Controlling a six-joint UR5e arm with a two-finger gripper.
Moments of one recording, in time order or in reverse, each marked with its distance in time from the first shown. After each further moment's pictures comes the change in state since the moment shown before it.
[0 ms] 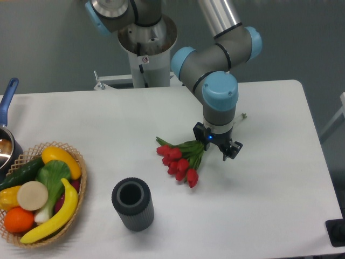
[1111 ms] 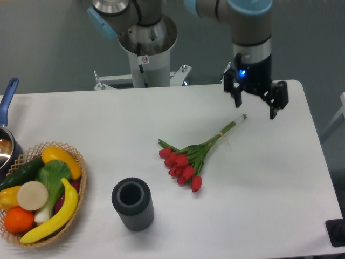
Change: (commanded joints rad) arm 0.244 0.293 0.088 -0.214 -0.115 0.430
